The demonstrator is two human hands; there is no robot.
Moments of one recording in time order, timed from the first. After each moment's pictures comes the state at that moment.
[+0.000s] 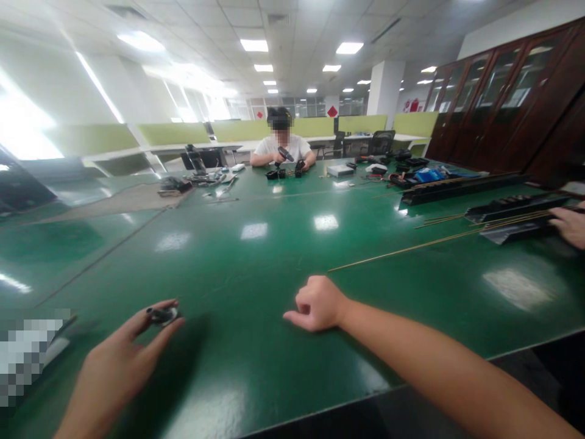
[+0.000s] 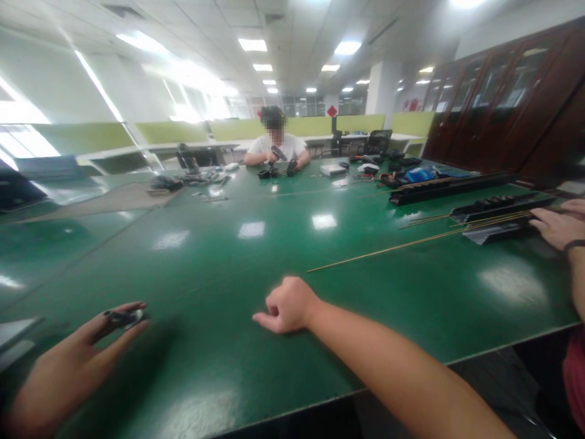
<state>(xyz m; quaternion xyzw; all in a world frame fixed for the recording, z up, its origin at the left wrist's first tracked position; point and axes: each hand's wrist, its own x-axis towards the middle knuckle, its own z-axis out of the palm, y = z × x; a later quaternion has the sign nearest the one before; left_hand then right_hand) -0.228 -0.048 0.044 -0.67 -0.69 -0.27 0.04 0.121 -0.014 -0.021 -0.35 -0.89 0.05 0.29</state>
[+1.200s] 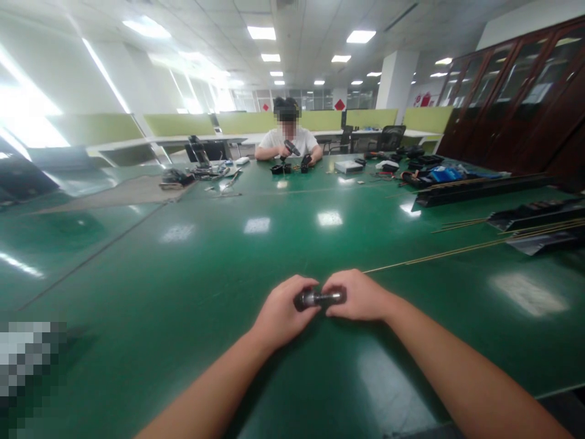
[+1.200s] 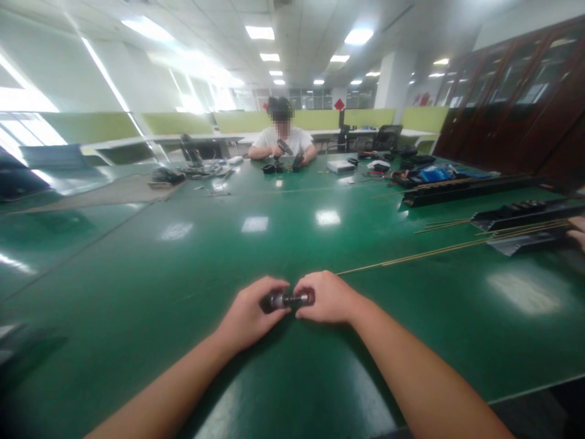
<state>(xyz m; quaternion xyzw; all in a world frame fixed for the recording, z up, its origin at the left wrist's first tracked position) -0.038 0.008 -0.001 -0.85 -0.36 -0.32 -0.21 0.184 -0.002 0.000 -0.43 -0.82 0.24 0.28</state>
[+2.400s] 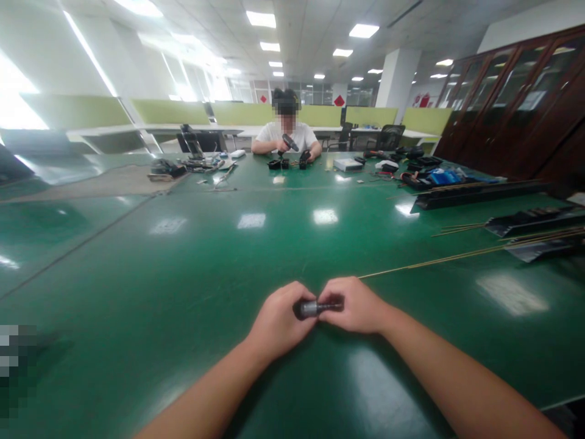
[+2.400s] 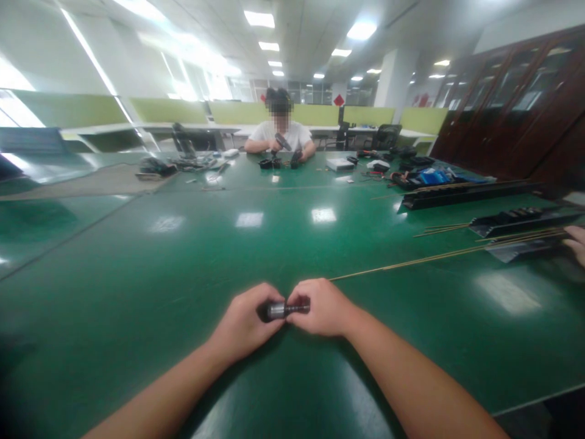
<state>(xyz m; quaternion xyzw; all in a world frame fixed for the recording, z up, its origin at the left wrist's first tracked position) -0.036 0.007 -0.002 -0.84 -0.38 -0.32 -0.23 0.173 -0.003 -0.010 -0.41 -0.81 0.26 0.33</state>
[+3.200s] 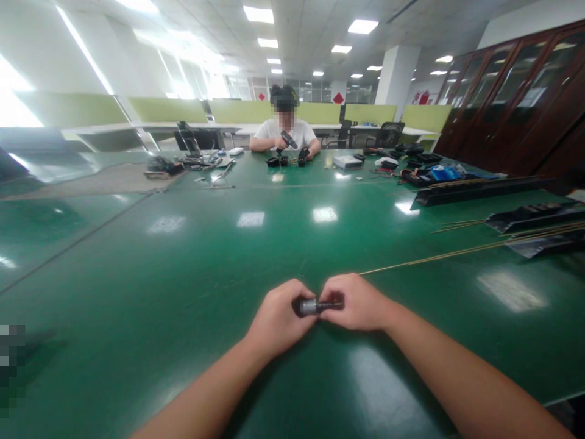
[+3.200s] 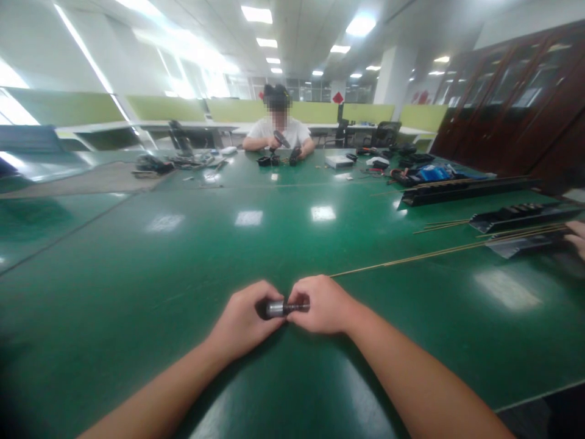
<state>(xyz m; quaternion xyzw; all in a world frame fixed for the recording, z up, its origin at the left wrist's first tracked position) -0.034 0.007 -0.002 -0.83 -0.39 -0.32 -0.23 0.176 -0.004 -0.004 -0.41 -0.82 0.24 0.30</state>
